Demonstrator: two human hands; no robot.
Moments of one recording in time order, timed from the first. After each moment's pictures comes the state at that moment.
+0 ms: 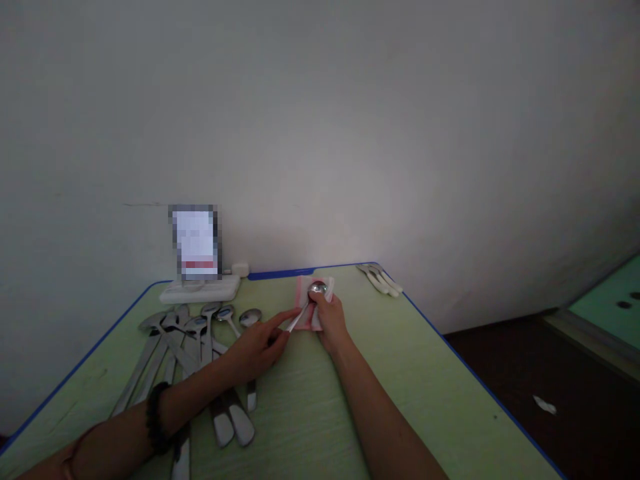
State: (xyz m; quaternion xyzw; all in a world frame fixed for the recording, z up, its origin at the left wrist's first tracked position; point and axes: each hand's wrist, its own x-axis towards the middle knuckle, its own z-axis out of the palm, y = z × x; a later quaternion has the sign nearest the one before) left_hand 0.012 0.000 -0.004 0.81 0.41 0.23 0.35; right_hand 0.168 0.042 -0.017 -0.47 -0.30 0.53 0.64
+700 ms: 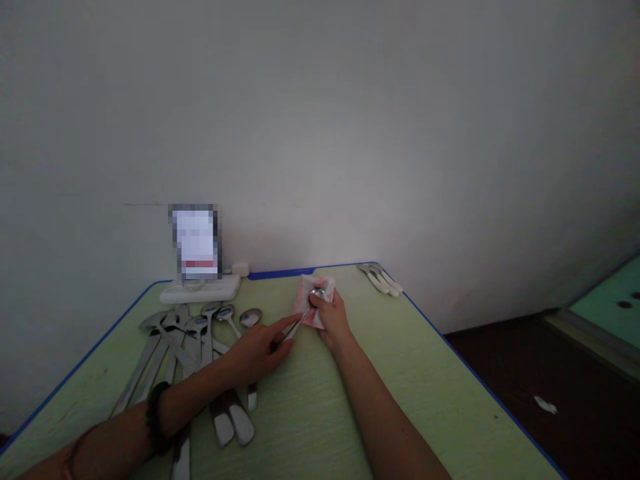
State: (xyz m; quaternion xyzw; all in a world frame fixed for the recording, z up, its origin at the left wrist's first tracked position) left_hand 0.013 -0.002 0.000 0.85 0.43 0.16 0.26; right_hand 0.172 0.043 -0.019 -0.41 -0.32 0.53 0.67
